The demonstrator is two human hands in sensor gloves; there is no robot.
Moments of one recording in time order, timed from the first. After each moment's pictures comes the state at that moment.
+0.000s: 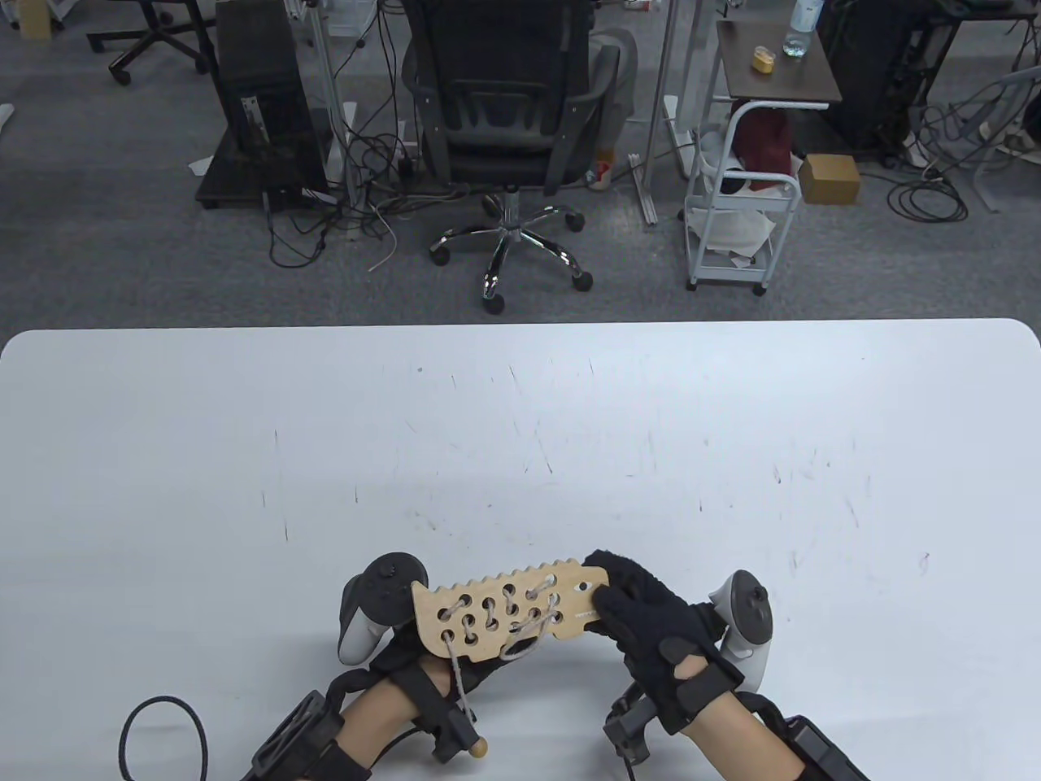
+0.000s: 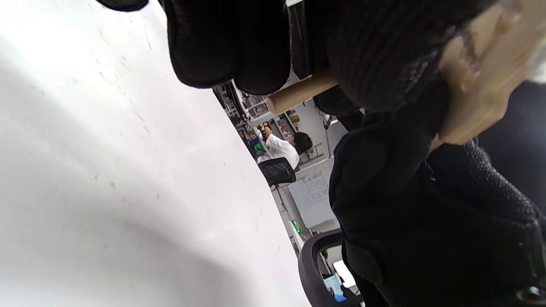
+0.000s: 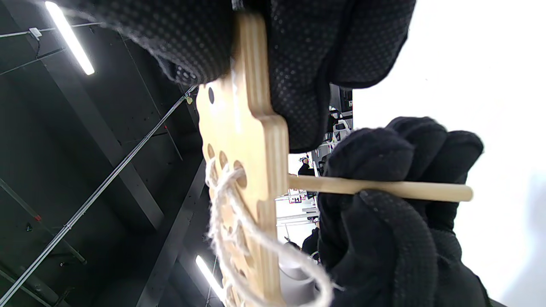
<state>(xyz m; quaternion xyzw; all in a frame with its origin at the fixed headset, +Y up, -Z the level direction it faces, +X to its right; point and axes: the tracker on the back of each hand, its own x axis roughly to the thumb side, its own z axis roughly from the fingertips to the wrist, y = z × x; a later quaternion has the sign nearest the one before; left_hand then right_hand) -0.147 -0.745 -0.306 -0.15 -0.25 0.52 0.81 0.130 -0.731 -0.281 0.10 0.08 0.59 0.80</state>
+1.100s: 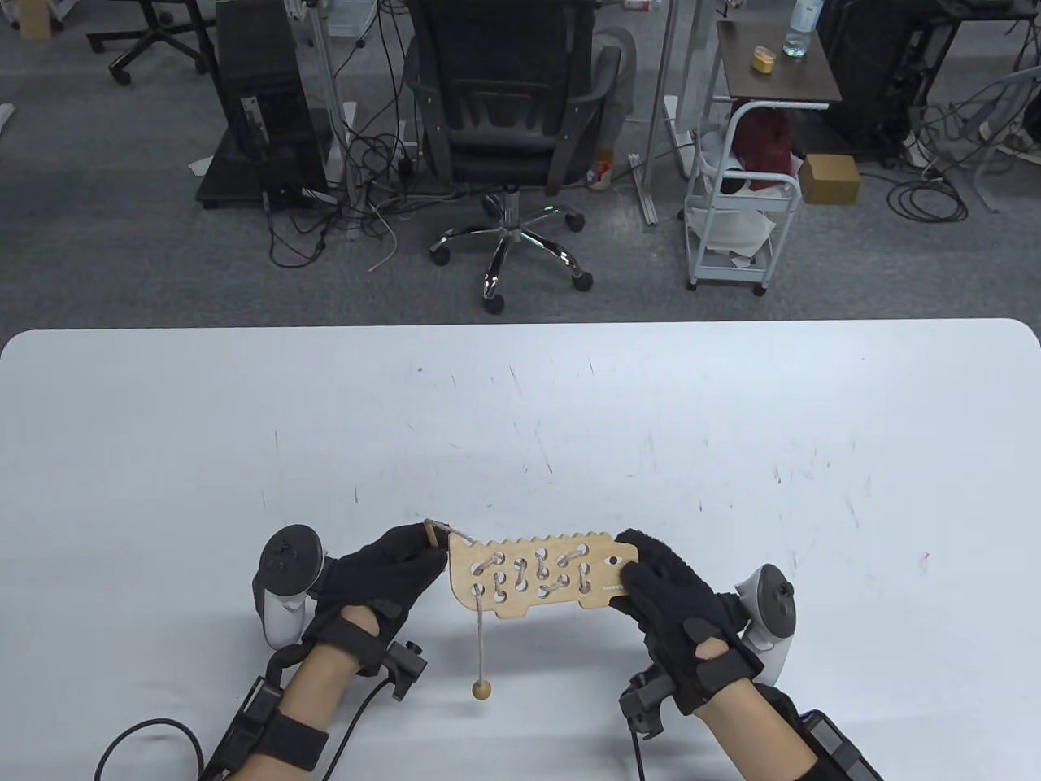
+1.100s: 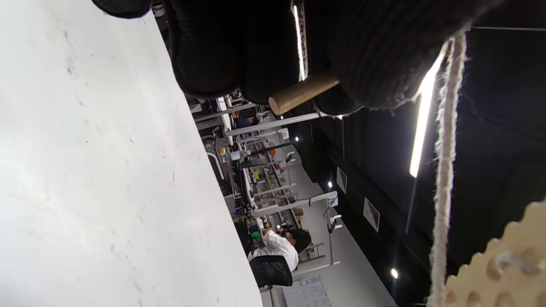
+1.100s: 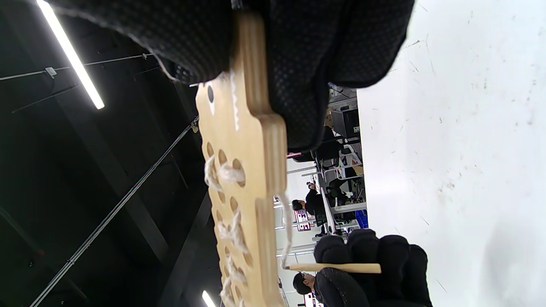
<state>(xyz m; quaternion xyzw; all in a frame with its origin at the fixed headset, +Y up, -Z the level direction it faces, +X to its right) -0.234 -0.741 -0.339 -0.05 -0.11 0.62 0.78 0.154 -0.734 -0.293 0.06 0.05 0.58 0.81</state>
